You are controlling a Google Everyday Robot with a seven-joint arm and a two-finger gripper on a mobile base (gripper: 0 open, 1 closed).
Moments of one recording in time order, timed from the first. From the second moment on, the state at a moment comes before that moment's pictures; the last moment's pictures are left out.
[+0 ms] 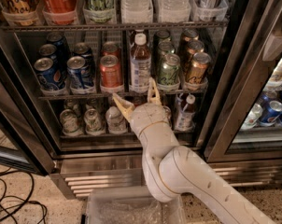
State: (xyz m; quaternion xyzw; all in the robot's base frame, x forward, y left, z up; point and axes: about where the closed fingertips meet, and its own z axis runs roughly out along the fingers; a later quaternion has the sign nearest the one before) arm 0.578 -0.008 0.843 -0.18 0.65 0.02 0.74
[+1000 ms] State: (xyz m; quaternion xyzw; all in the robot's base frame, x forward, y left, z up) arm 0.570 -0.004 0.849 -0.20 0.64 0.02 0.74
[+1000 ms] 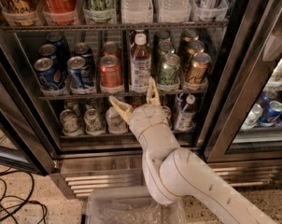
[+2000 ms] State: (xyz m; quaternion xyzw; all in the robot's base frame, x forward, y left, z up) arm 0.598 -0.013 0.836 -0.18 0.65 0.01 0.74
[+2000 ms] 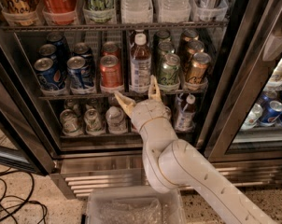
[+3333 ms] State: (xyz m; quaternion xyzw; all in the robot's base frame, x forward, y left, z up) arm 0.635 -0.026 0.834 -0.14 0.63 0.01 0.76
